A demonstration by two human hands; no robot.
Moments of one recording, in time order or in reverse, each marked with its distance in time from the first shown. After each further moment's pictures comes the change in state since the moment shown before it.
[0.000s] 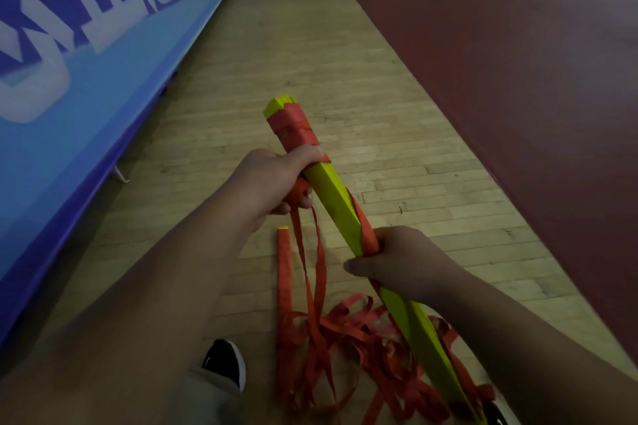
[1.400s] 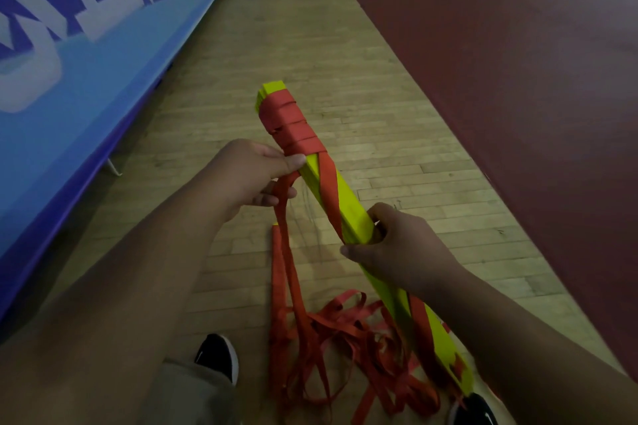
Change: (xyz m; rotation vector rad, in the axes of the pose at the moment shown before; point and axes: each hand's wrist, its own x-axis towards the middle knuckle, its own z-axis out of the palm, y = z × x) left_hand 0.021 -0.019 -0.028 -0.010 -0.078 0.037; right_hand 0.001 0.005 0.000 -0.071 0.188 -0.071
